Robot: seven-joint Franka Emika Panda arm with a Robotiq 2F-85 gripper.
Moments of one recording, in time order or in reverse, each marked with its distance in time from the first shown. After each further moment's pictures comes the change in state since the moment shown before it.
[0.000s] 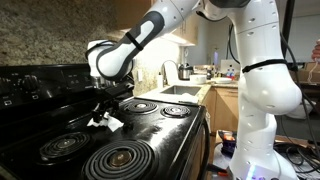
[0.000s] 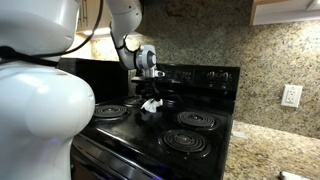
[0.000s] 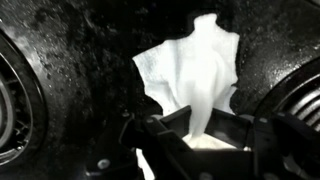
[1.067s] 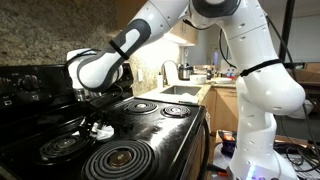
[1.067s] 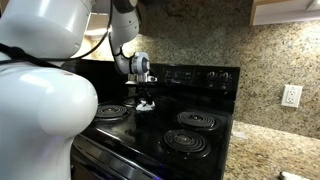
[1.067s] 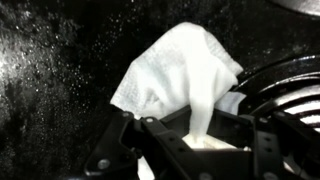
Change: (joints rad) arm 0.086 0.145 0.008 0.131 0.003 -0.065 0.013
